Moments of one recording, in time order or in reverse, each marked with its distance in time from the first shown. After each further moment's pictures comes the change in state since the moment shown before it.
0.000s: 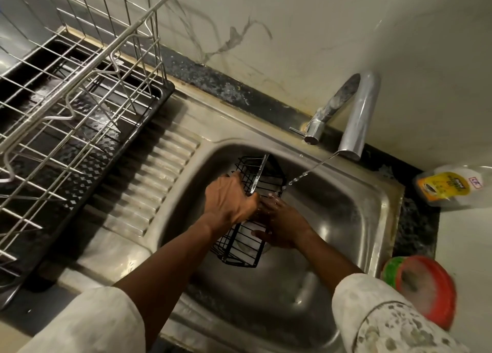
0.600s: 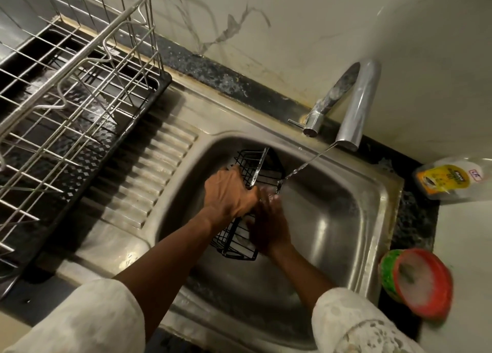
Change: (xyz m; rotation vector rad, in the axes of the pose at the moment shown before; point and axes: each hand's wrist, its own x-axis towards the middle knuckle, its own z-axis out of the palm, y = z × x) left_hand -0.004 0.007 -0.003 0.002 -0.006 -0.002; right_hand 0.002 -0.066 0.023 0.226 0.155 0.428
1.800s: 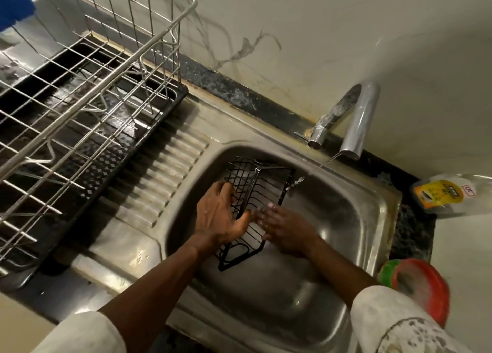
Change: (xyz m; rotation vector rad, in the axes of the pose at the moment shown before) left_hand -0.051 -0.037 0.002 -0.239 0.248 0.133; right_hand 0.003 0.056 -0.046 -0.381 -0.088 -0.625
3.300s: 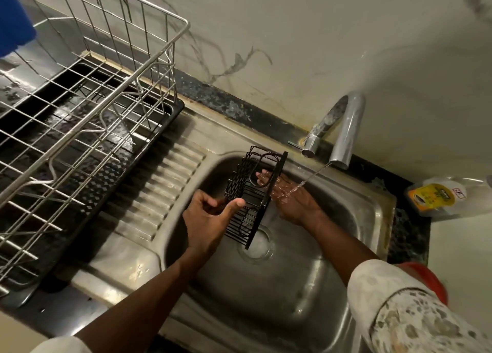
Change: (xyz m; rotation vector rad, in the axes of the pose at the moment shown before) left_hand -0.001 0.008 -0.011 -0.729 0.307 -0.398; right_hand 0.037 0.068 -0.048 0.198 0.065 0.277
